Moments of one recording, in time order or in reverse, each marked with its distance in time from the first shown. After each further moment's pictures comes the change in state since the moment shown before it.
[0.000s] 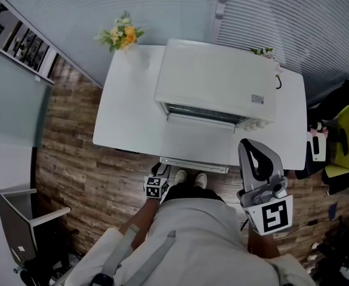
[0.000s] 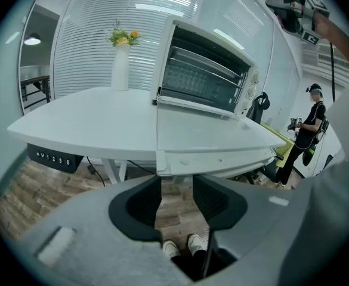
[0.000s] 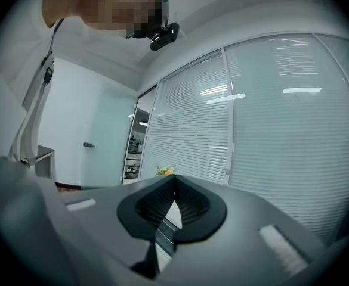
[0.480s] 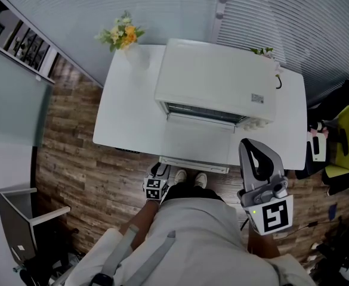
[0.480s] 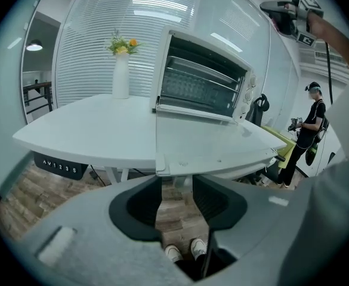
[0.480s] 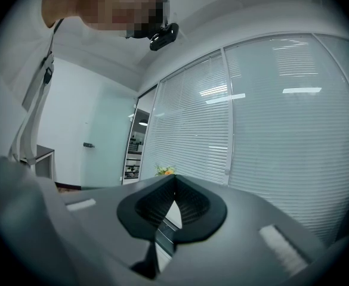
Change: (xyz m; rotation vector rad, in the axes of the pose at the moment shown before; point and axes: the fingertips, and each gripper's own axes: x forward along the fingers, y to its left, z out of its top) left arm -0.012 -0.003 0.010 0.019 -0.042 0.023; right arm -0.002 -0.002 -0.002 -0.014 -0.001 0.004
